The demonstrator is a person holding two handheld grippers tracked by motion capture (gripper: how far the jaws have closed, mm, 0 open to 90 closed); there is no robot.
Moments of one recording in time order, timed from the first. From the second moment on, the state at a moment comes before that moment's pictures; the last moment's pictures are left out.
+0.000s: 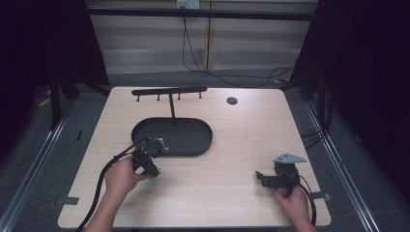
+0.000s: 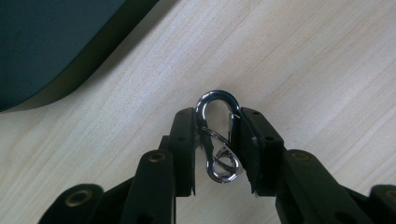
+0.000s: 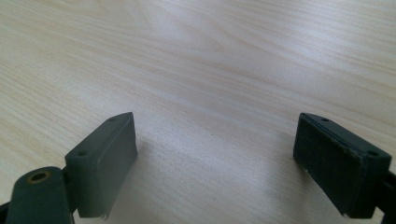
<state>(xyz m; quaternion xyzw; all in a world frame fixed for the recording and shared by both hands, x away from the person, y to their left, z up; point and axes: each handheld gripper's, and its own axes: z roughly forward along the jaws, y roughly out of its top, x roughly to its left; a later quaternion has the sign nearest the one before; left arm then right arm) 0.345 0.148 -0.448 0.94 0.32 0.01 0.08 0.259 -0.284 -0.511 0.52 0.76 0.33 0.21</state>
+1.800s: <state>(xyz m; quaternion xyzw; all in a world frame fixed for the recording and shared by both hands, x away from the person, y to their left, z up) 0.389 0.136 -0.384 0.94 0.34 0.00 0.09 0.259 -0.284 -0.511 0.52 0.76 0.33 0.21</state>
